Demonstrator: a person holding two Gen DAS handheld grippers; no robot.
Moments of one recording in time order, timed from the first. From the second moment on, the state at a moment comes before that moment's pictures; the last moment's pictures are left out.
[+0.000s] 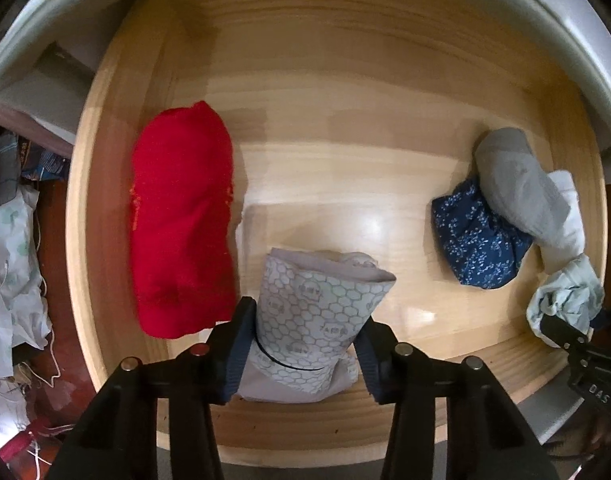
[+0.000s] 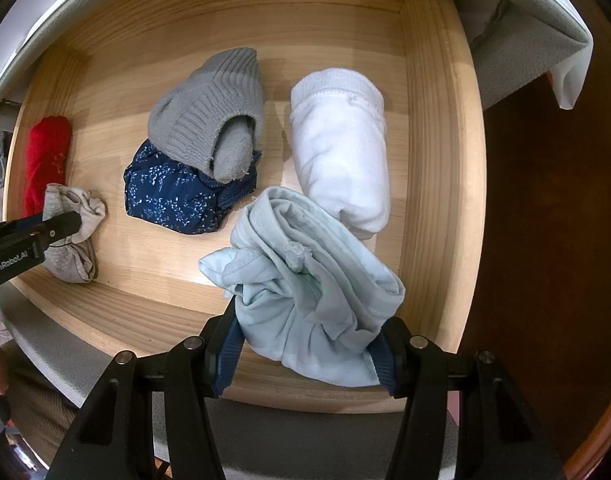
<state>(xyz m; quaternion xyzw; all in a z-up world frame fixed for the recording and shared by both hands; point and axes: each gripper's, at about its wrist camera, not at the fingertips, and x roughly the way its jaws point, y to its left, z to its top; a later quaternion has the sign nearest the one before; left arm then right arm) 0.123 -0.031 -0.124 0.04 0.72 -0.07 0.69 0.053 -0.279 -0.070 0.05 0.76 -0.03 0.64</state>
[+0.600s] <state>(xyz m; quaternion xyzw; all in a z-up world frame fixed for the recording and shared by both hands) 0.092 0.000 -0.035 0.02 0.65 -0.11 0.75 0.048 -0.276 -0.067 0.05 0.75 -0.02 0.65</state>
